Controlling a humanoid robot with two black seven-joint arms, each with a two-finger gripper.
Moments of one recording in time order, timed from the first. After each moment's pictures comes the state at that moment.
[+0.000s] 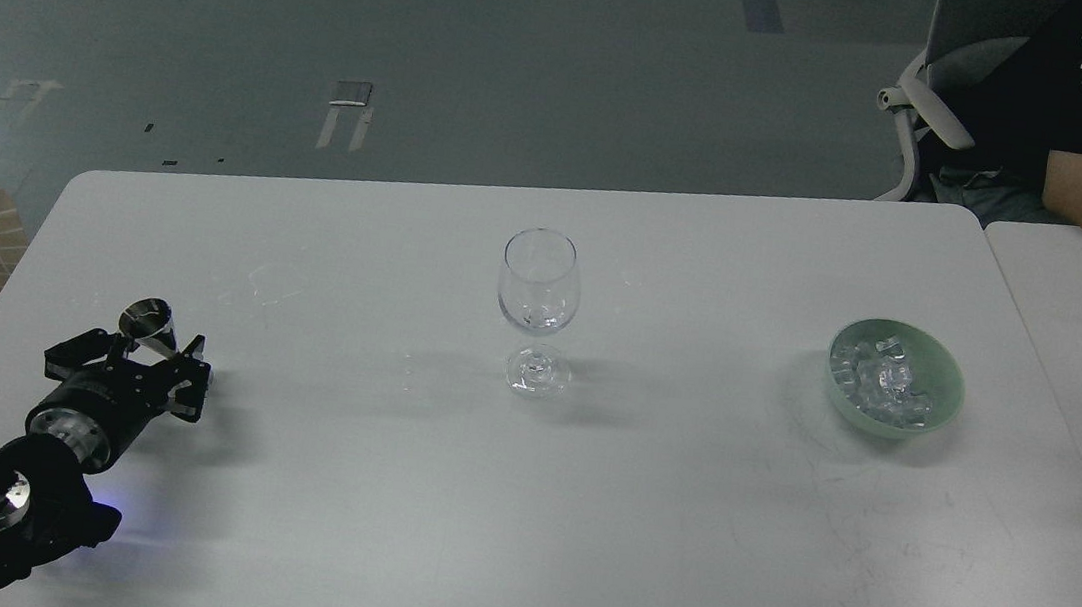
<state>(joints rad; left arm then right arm) -0.63 0.84 0.09 -1.29 -1.30 -0.49 -0.49 0.68 -0.67 1.20 0.96 -0.27 0.49 0.07</state>
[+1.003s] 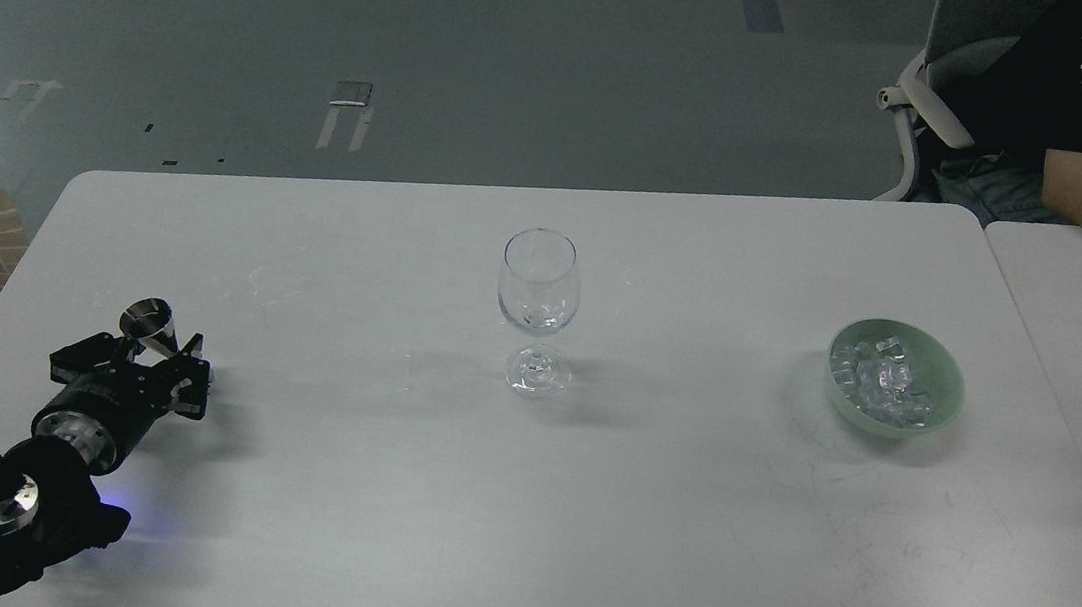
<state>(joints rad) -0.58 0.81 0.01 -1.27 -1.30 -0.49 -0.49 0.68 -0.67 1.20 0.96 -0.27 0.49 0.07</state>
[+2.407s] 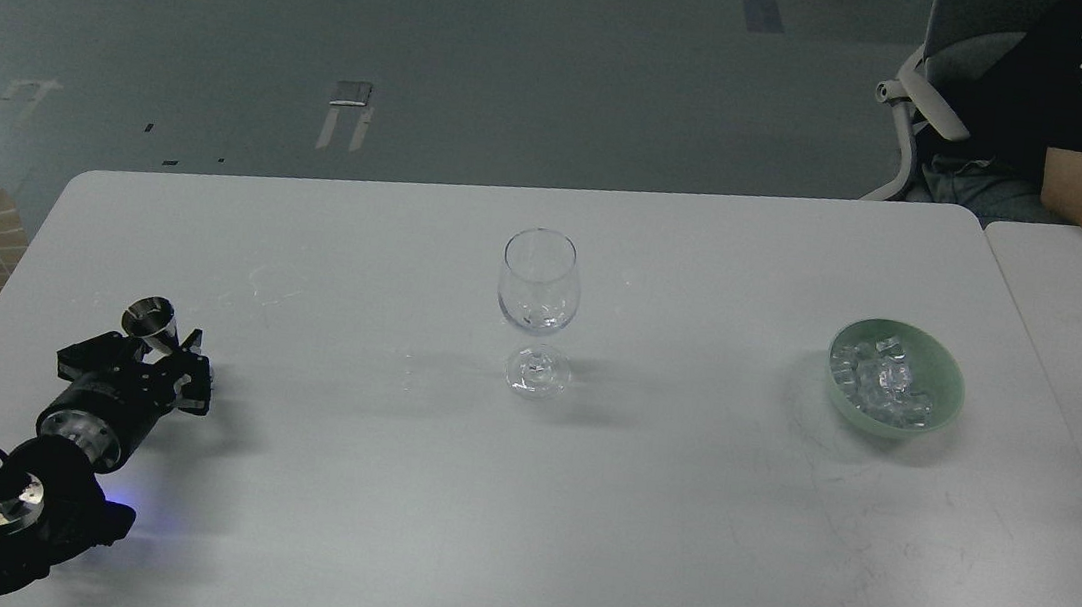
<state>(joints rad) -0.57 0.80 0.00 -1.26 -1.29 -0.49 -0.49 0.68 -0.67 1.20 0.96 -0.27 0.49 0.07</state>
